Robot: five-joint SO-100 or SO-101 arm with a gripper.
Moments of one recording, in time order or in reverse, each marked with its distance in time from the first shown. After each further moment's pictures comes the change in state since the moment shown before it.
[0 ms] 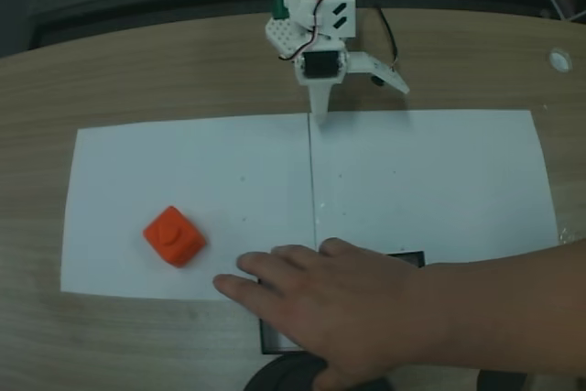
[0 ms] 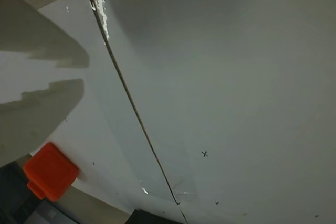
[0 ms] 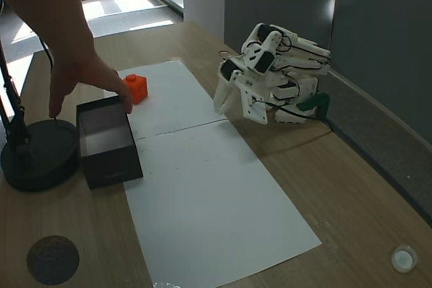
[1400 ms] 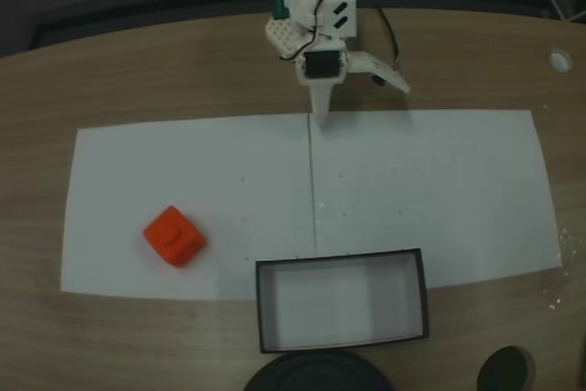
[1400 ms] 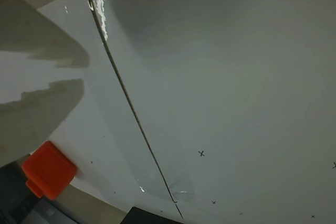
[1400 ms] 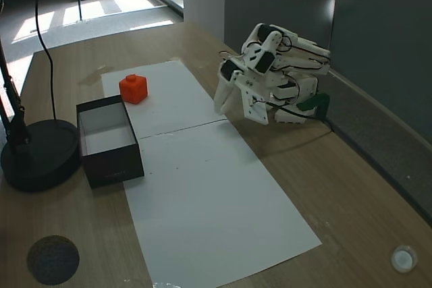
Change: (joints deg) arm -0.6 0.0 0.0 0.0 0.0
